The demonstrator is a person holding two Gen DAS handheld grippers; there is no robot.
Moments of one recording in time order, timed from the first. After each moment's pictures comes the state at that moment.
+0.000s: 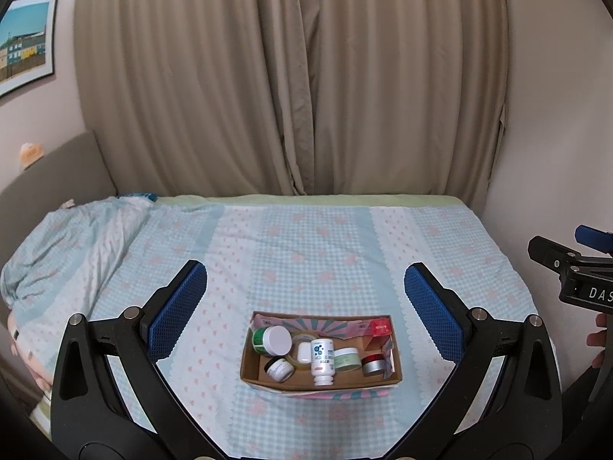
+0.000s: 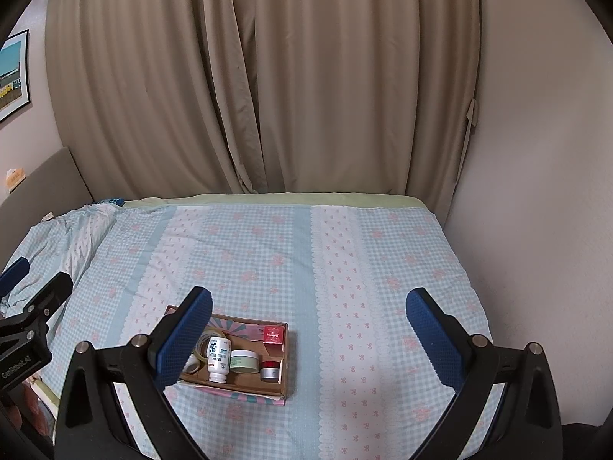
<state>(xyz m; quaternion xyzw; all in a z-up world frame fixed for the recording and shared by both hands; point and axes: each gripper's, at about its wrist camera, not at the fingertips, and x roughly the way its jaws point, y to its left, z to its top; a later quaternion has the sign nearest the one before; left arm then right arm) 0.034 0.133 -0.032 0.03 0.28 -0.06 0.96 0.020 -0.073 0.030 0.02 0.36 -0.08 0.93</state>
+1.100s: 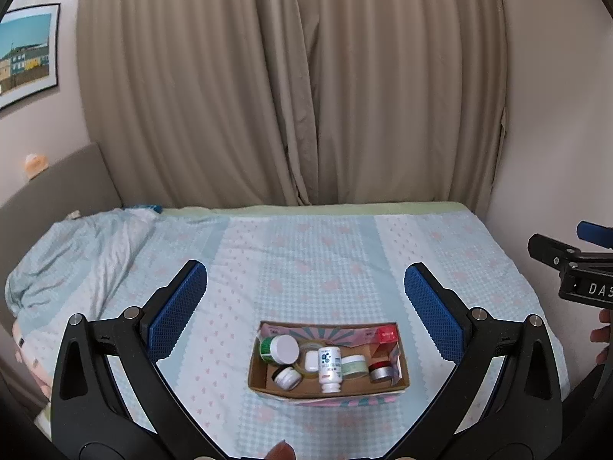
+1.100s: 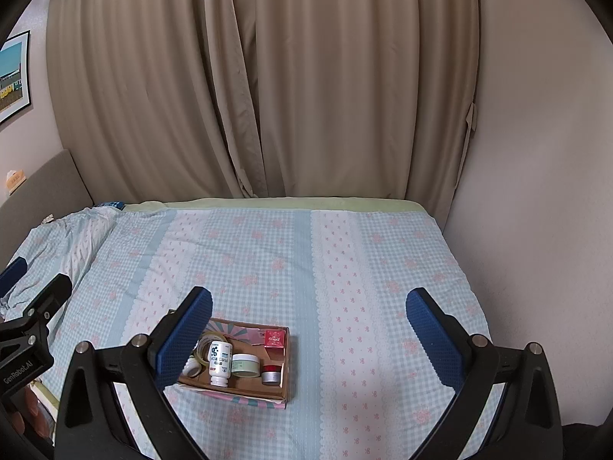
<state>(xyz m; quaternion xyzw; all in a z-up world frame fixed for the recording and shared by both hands) 0.027 0.127 -0.034 0.03 0.25 -0.05 0.97 0.023 -0.071 0.029 0.02 0.35 -0.08 0.93</state>
